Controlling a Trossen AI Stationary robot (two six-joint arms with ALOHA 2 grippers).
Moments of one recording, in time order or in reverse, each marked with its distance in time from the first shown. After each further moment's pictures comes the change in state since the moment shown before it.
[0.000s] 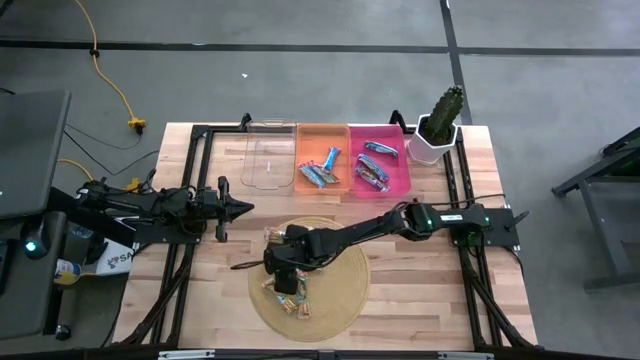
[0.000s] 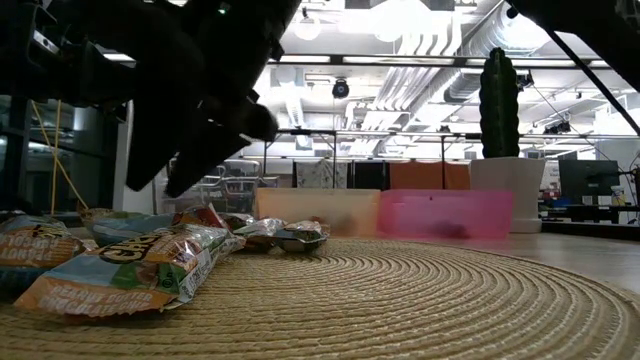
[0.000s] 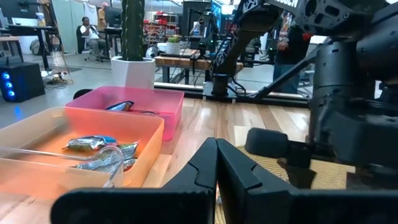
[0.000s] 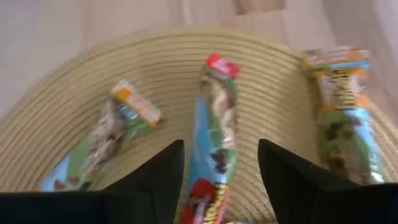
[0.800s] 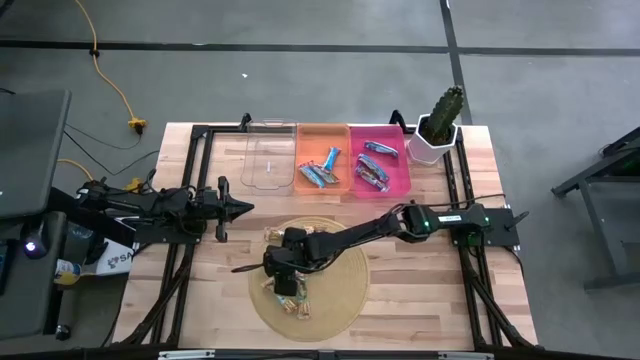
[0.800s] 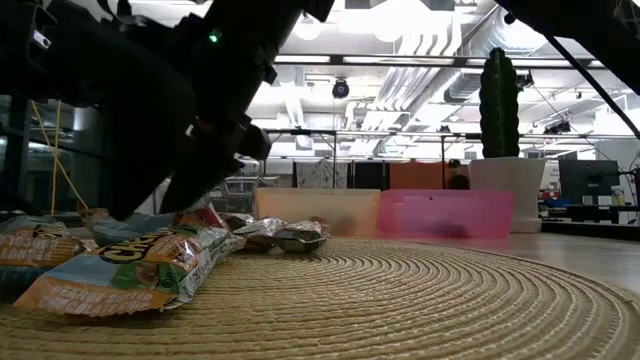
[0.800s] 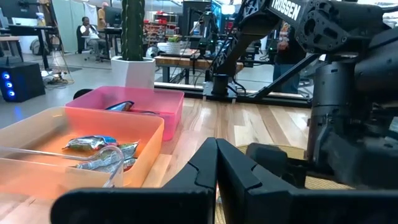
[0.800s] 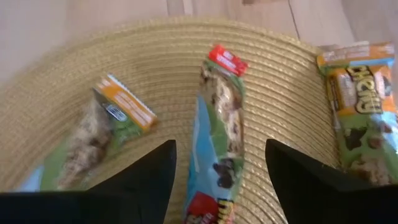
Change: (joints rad) left arm 0.000 0.000 0.000 0.000 0.000 0.000; right arm -0.001 0.032 -0.018 0.054 0.014 -0.017
